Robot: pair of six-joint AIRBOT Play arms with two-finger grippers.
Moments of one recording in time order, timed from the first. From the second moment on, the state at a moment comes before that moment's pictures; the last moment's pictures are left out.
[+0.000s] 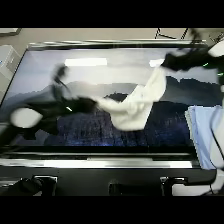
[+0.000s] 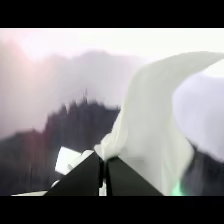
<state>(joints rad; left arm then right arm) -0.53 -1.01 1.11 1.10 -0.72 -1.61 -0.12 -1.59 1.92 -0.96 1.23 1.40</state>
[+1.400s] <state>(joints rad) -0.19 -1.40 1.16 1.34 -0.48 -1.82 -0.15 -1.03 0.79 -1.33 1.01 1.82</state>
